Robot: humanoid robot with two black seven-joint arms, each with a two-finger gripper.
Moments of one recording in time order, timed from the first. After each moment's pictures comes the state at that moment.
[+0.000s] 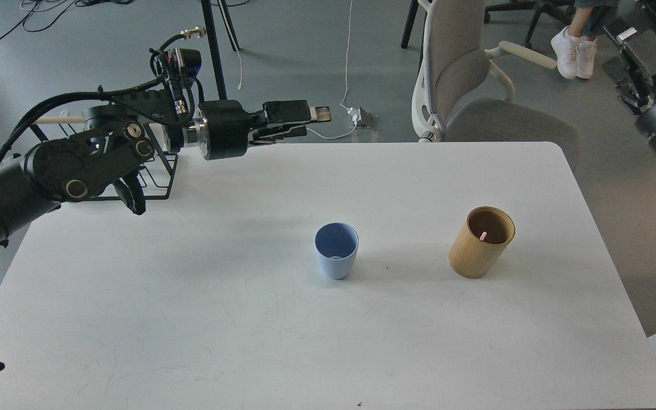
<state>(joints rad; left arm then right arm) -1.06 0.40 -0.35 -0.89 0.93 -0.49 -0.49 0.62 -1.02 0.63 1.27 -0.95 -0.21 0.49</state>
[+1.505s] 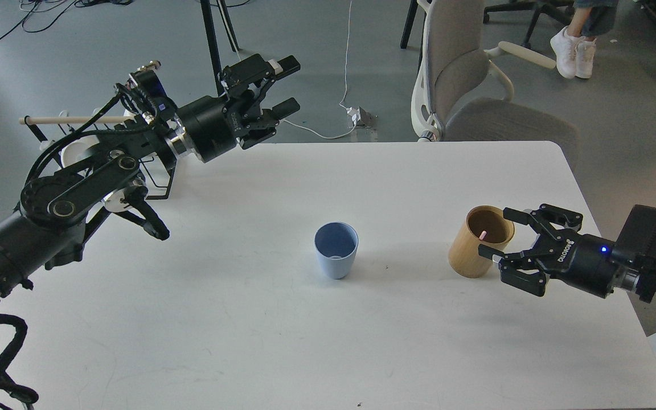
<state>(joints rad) -0.89 0.35 -0.56 -0.87 0.80 -0.49 -0.49 0.59 -0.90 0.25 1.25 -1.97 -0.49 0.49</state>
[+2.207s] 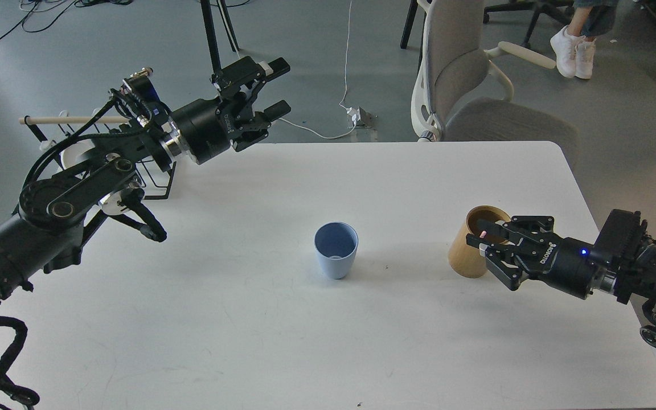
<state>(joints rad) -0.89 0.34 -0.56 -0.83 0.78 -0.49 -0.49 0.58 -0.81 0.25 1.18 -1.96 -0.49 0.49</state>
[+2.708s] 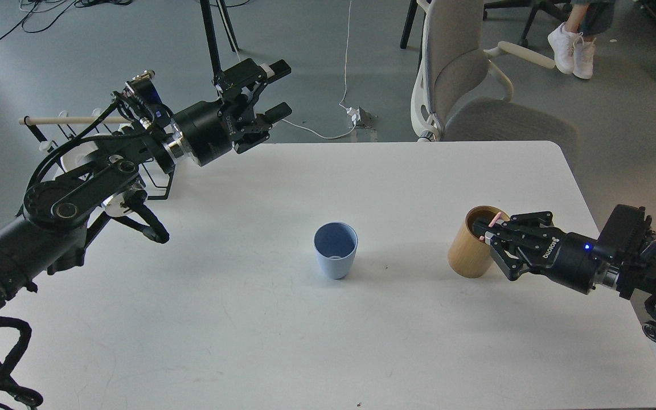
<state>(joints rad) -0.88 0.33 -0.56 -0.81 0.77 -0.49 -0.49 0.60 -0.84 0.27 1.18 -1.94 -0.49 0.49</state>
